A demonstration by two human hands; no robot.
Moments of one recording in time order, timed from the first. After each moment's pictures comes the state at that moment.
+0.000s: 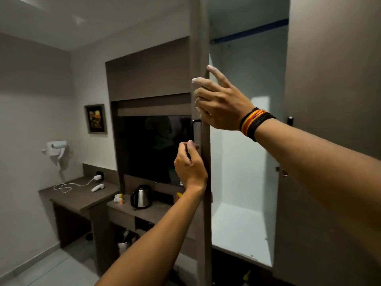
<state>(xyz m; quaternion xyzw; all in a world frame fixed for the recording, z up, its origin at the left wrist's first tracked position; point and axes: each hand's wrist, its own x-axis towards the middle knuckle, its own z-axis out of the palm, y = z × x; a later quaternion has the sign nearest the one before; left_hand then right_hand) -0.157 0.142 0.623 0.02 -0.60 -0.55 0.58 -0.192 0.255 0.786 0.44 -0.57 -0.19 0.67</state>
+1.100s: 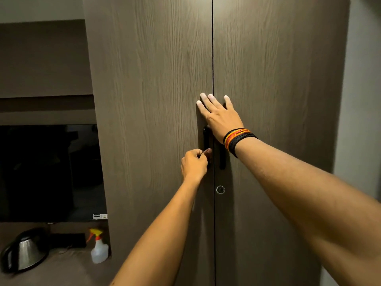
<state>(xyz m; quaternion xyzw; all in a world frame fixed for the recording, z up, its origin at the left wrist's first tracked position) -0.361 0.304 0.654 -0.12 -0.79 -0.55 0.25 -0.342 0.411 0.773 0.06 -0.87 -0.22 0.44</state>
